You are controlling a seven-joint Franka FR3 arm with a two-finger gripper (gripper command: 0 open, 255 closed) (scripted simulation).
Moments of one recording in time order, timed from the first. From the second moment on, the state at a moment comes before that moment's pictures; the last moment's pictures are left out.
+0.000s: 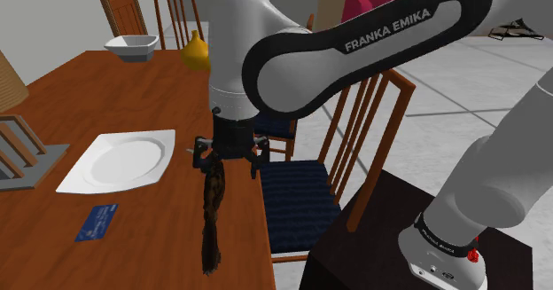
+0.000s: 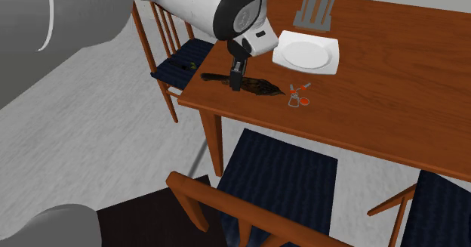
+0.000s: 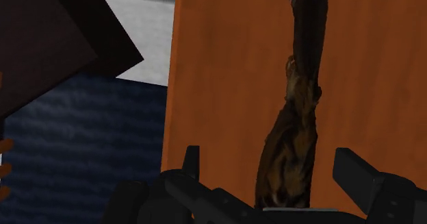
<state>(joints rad) 0.00 -0.08 0.69 -2.09 0.19 2.12 1.15</state>
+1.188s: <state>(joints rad) 0.05 0.18 0.71 -2.02 0.01 2.26 1.36</state>
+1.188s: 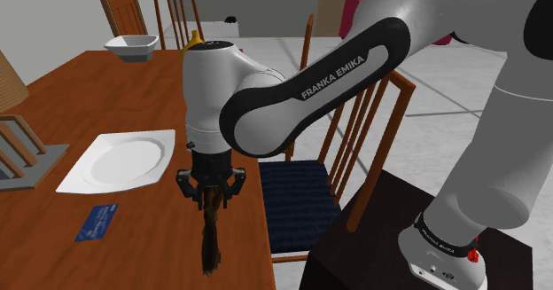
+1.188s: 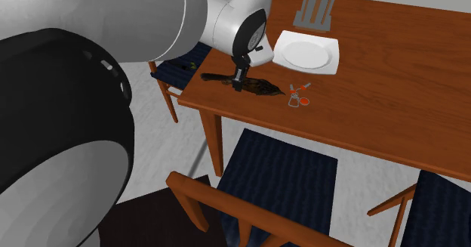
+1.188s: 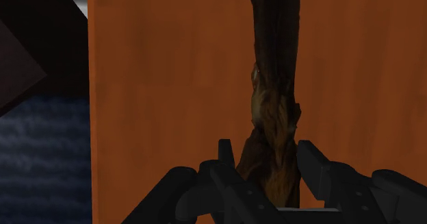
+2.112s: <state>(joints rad) 0.03 0.12 0.72 -1.97 0.05 2.16 1.34</state>
